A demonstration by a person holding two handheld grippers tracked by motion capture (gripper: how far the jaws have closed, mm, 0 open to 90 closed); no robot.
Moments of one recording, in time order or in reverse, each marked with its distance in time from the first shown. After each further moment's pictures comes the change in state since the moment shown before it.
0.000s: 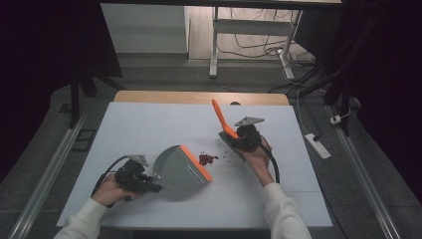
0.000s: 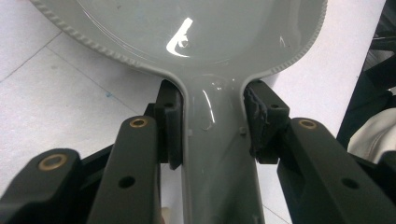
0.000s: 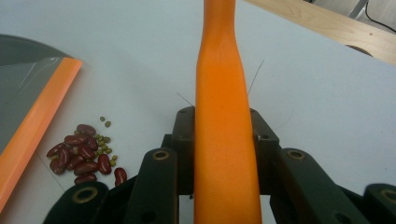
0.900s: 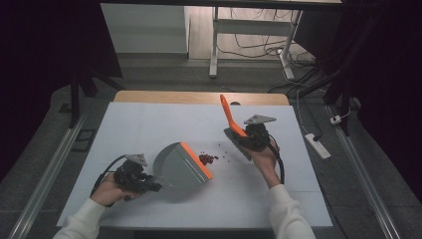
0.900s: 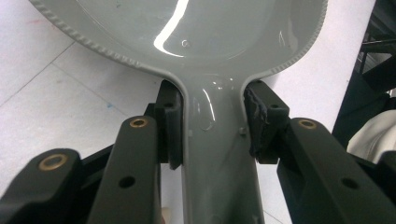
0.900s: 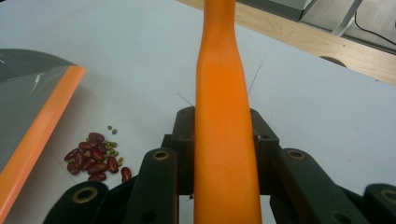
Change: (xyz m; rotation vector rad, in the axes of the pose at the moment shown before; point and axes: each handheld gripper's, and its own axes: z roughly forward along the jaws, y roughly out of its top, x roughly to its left) left arm -0.004 0.000 -0.006 -0.042 0.005 0.022; right arm -0.008 0.002 -0.028 -0.063 -0.004 0.038
